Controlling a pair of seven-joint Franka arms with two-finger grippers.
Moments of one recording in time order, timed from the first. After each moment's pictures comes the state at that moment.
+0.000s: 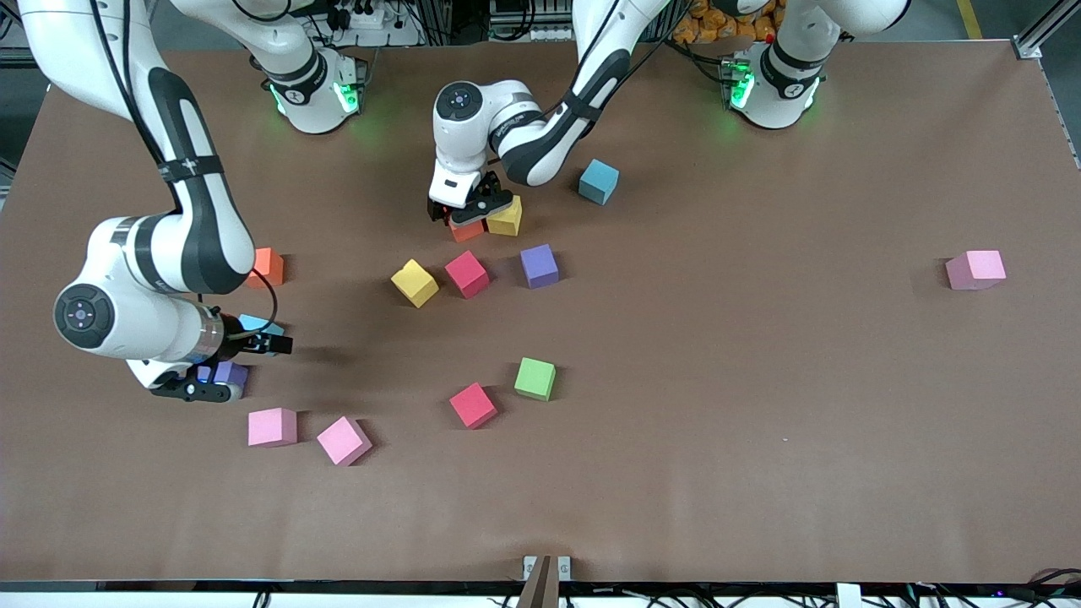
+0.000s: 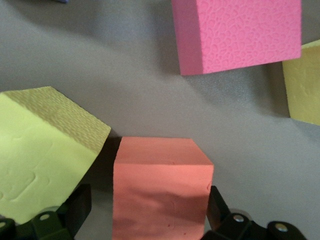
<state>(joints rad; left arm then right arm) -1.14 0.84 -0.04 -1.45 -0.05 2.43 -1.62 0.15 0.45 -0.10 -1.72 0.11 2.01 0.11</state>
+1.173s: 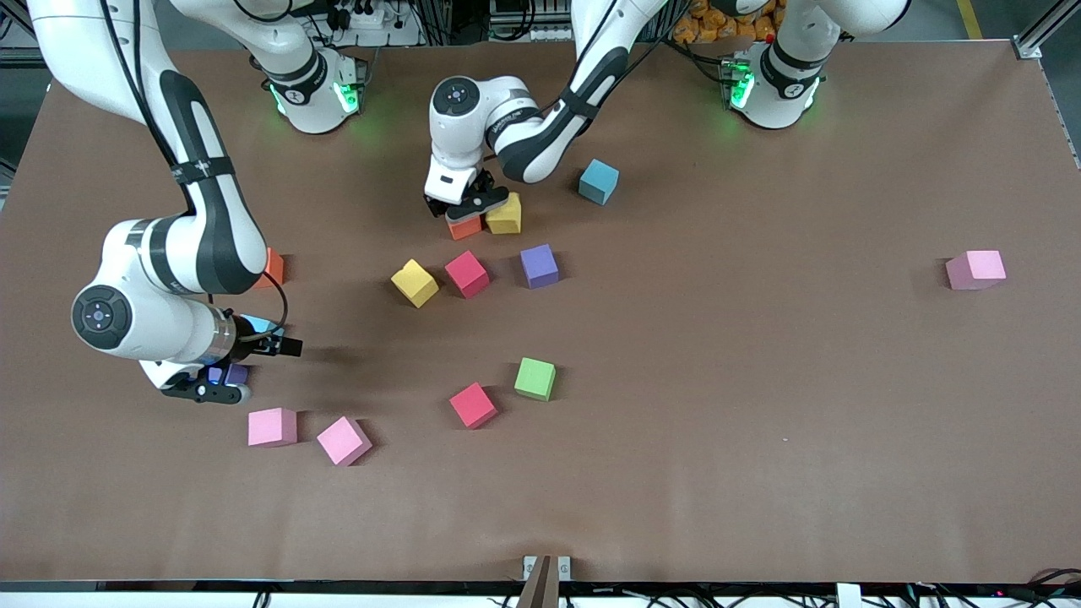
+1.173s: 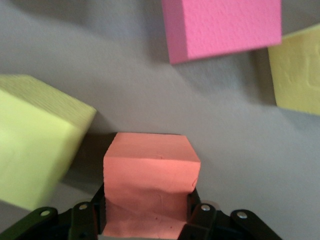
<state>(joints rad) -1.14 0.84 -0.06 -1.43 -0.05 2.43 -1.62 0.16 0.46 -0.10 -1.72 0.11 2.02 0.15</state>
